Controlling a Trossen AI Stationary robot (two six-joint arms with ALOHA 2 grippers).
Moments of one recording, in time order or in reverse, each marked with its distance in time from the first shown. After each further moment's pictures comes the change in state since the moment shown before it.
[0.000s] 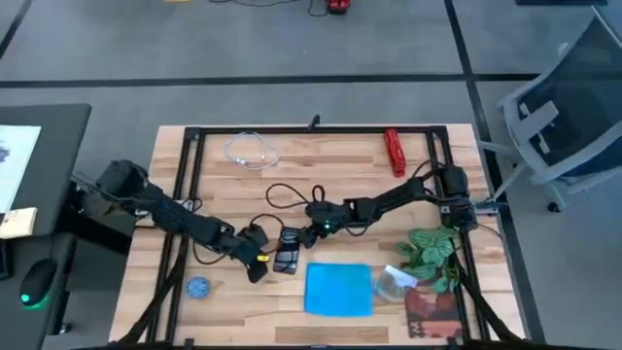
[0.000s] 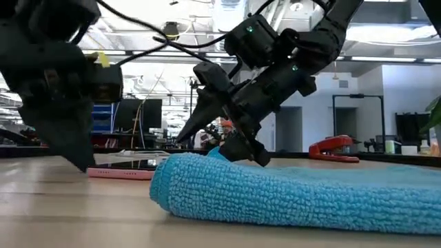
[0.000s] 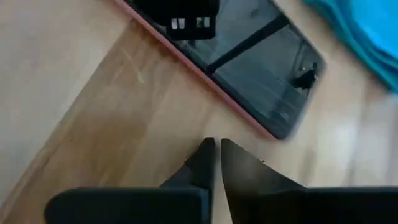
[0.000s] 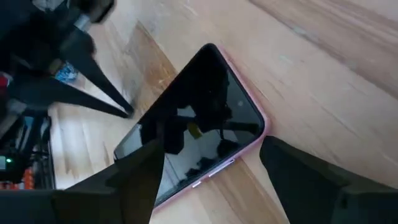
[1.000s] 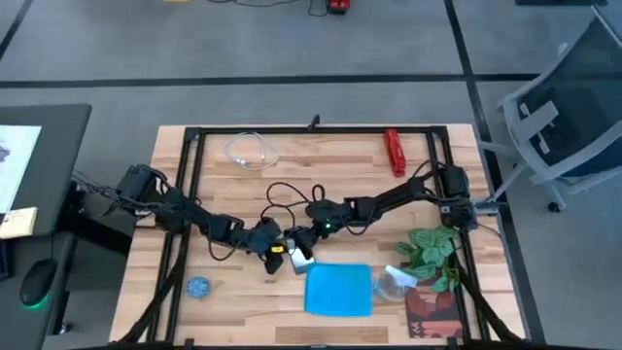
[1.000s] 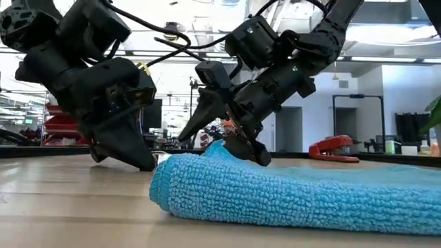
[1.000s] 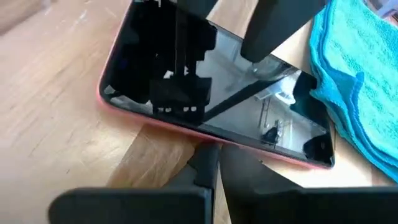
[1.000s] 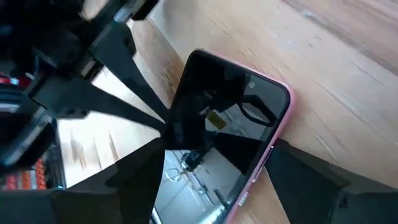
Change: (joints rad) left arm 0.145 0.121 -0.002 0.277 -0.069 0.127; right arm 0.004 0.015 0.001 0.067 -0.055 0.016
